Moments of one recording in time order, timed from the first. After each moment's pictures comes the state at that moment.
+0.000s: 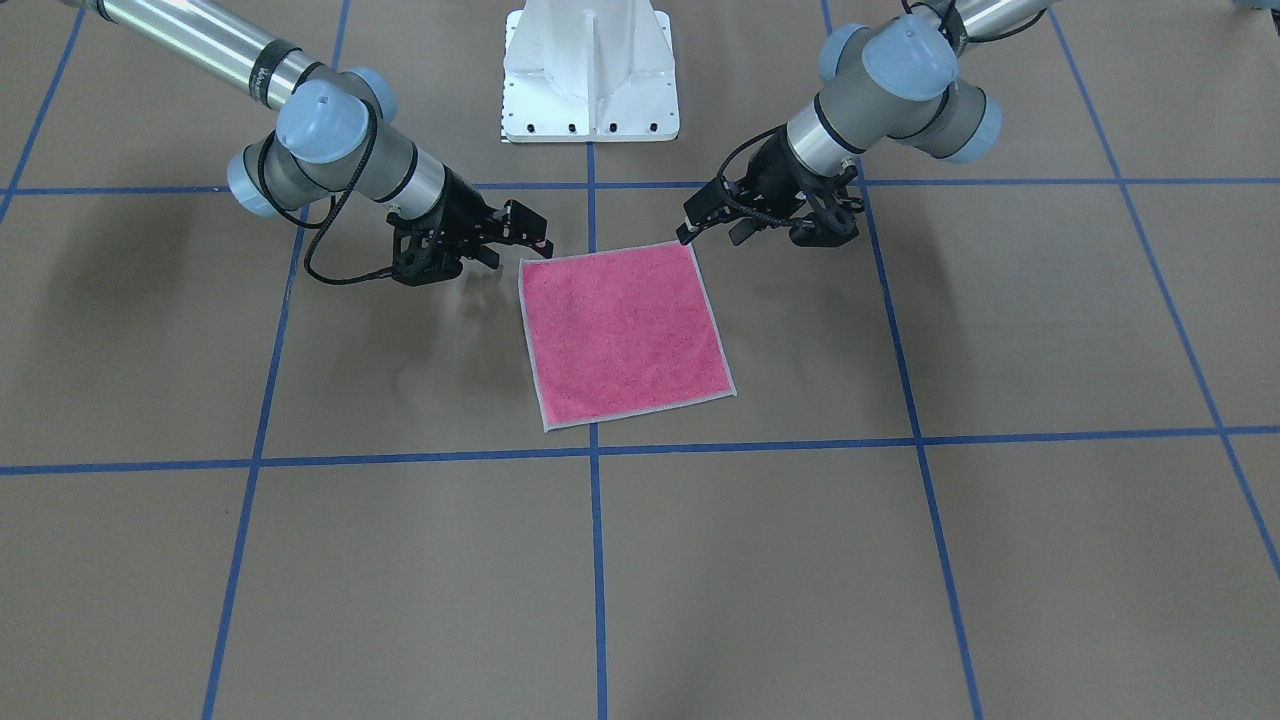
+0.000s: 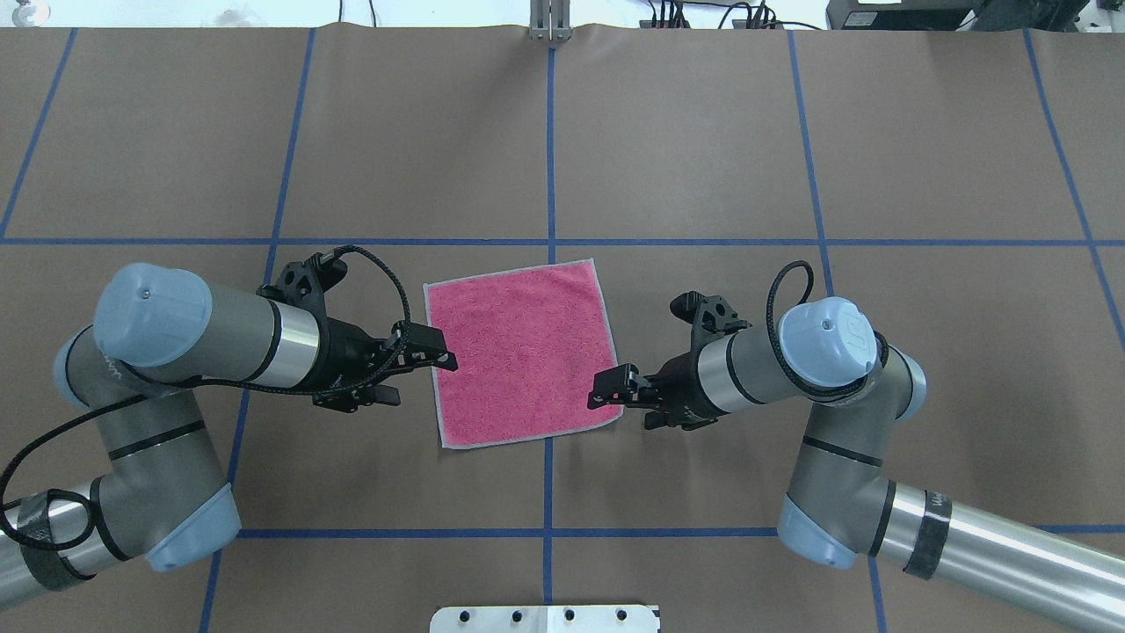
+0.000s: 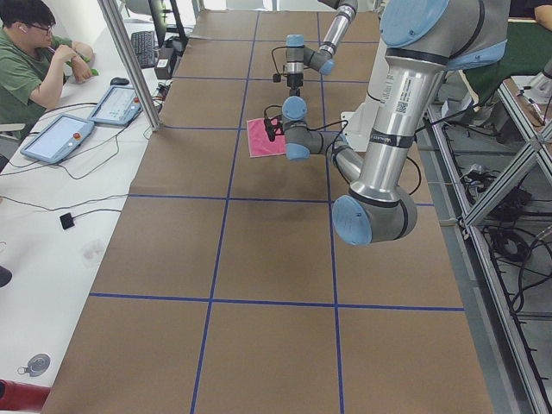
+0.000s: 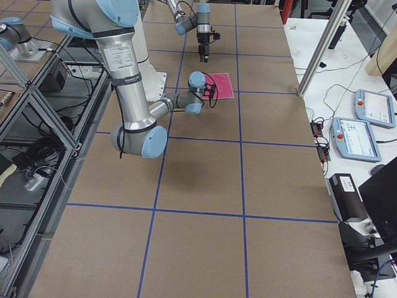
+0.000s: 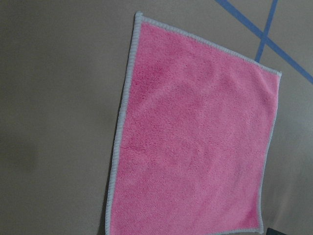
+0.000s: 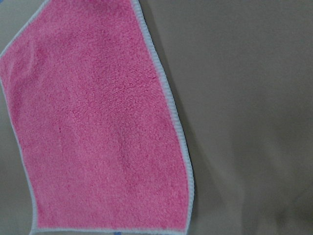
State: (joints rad) left arm -0.53 -1.88 -1.77 -2.40 -2.01 -1.76; right arm 0.45 -1.18 1.55 -0.62 2.03 1.65
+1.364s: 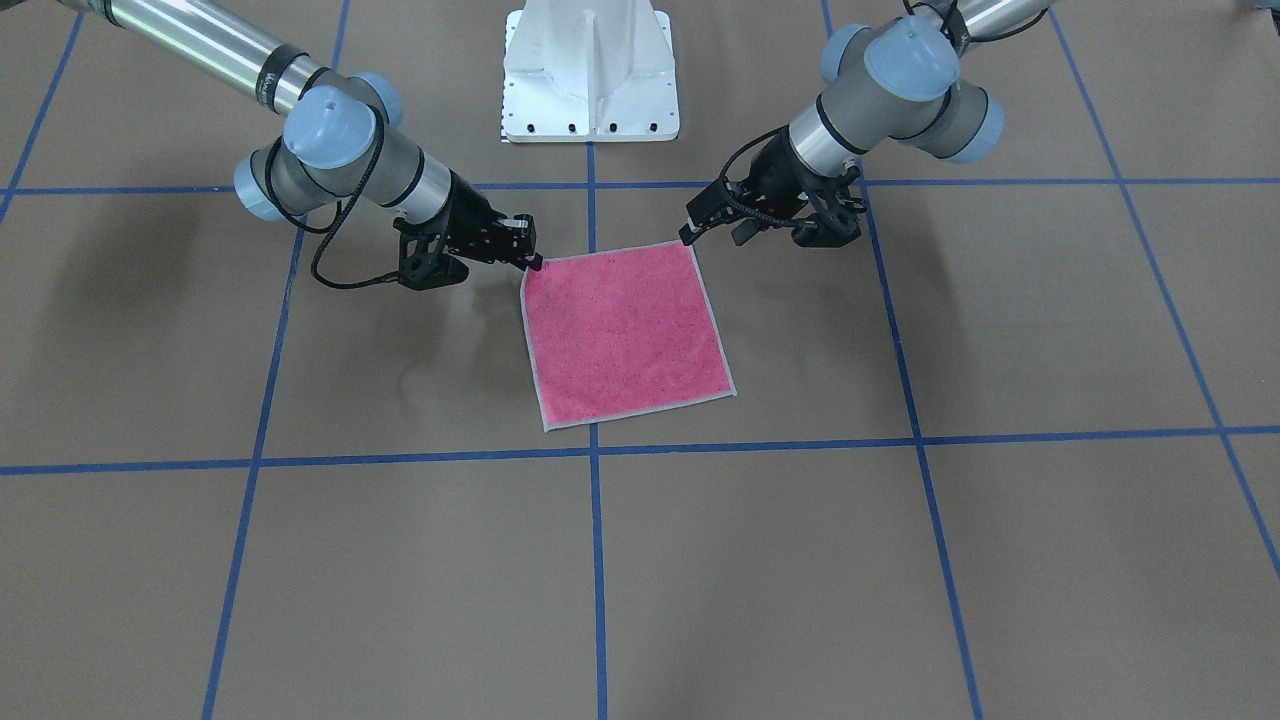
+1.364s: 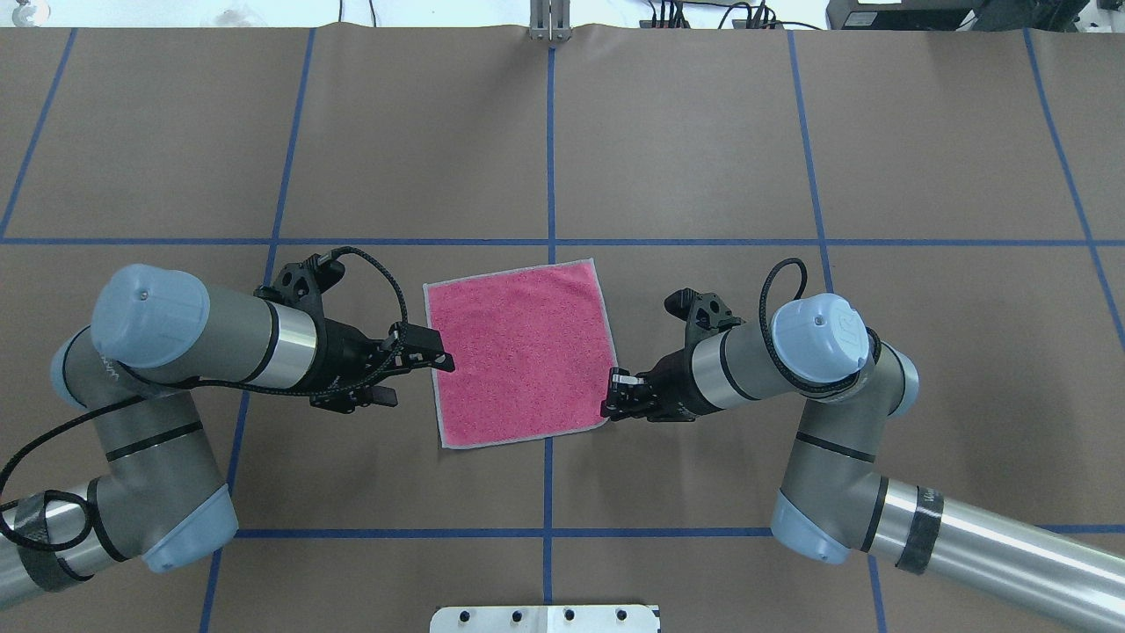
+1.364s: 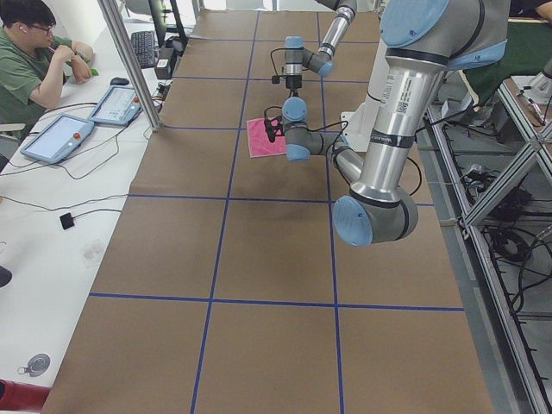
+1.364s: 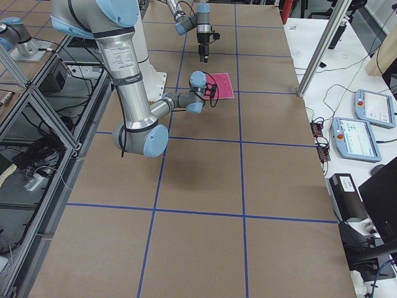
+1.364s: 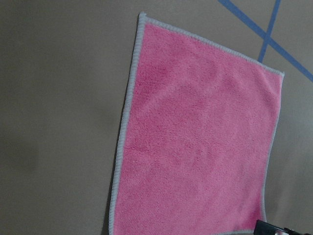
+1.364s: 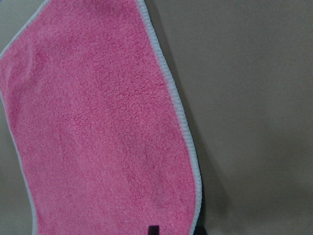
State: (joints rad) left arm -0.53 -1.87 -1.77 -2.40 -2.01 -1.76; right arm 0.46 -1.17 1.55 -0.62 2.03 1.65
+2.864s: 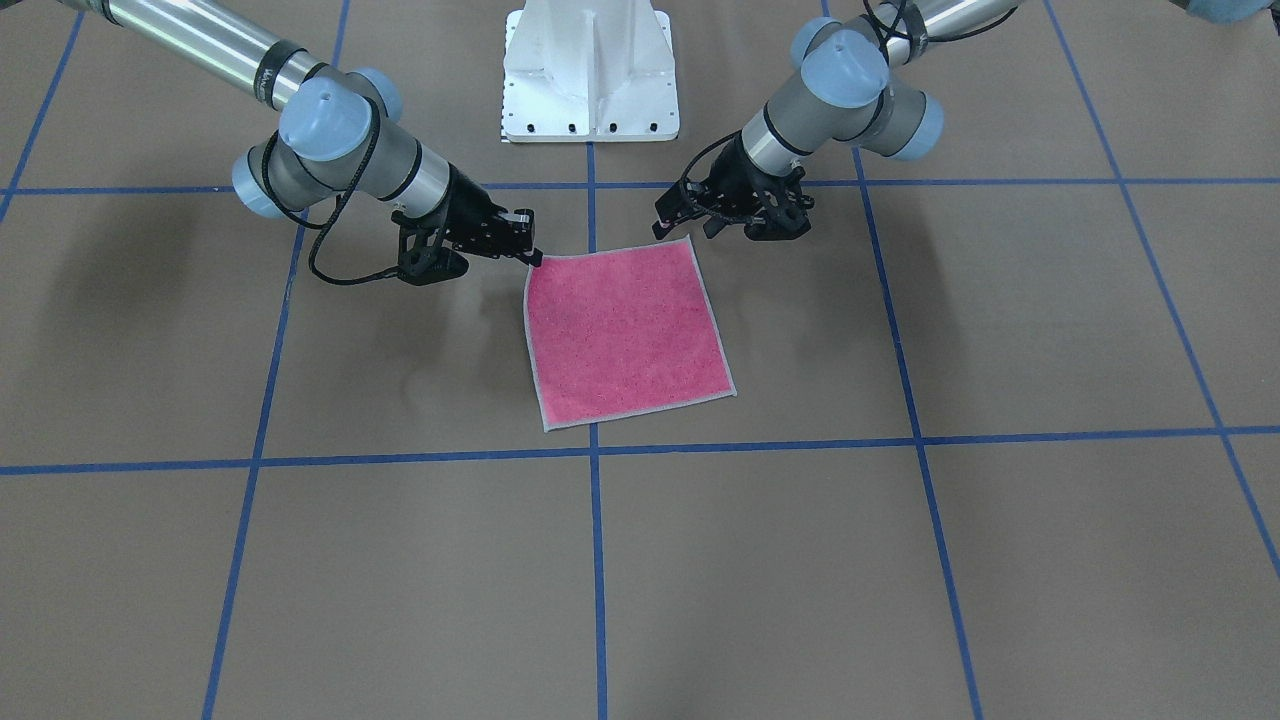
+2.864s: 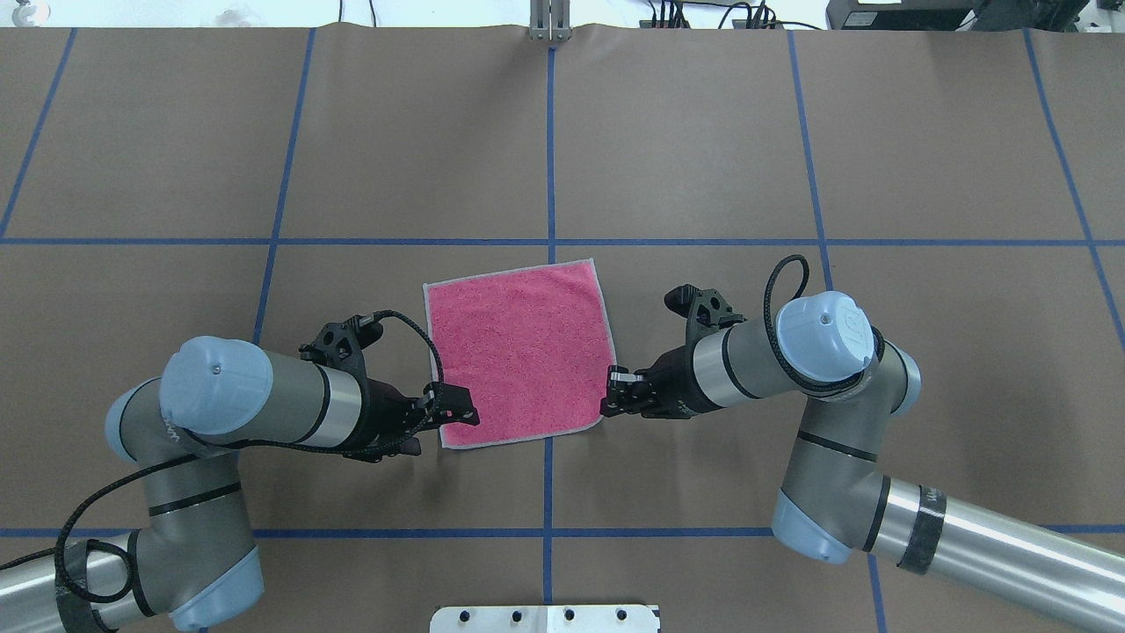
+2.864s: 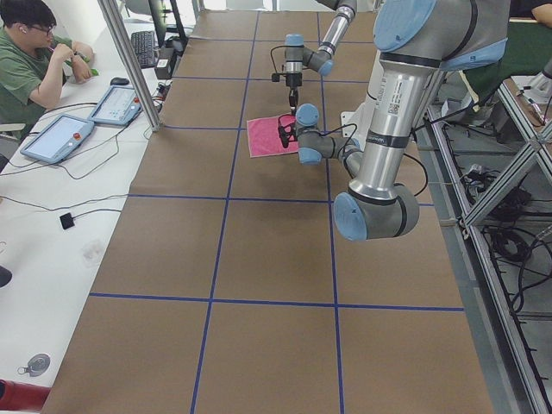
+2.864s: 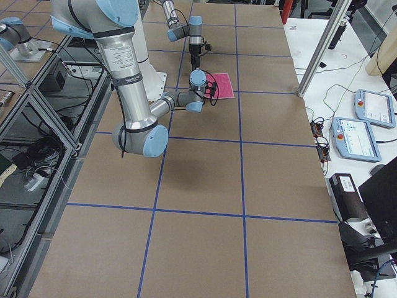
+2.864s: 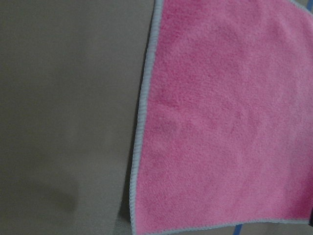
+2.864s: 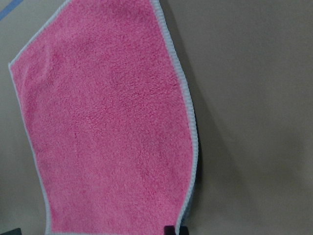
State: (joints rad) left arm -0.39 -1.90 -1.70 -2.39 -1.90 -1.77; right arm 0.46 -1.18 1.57 -0.61 2.03 1.65
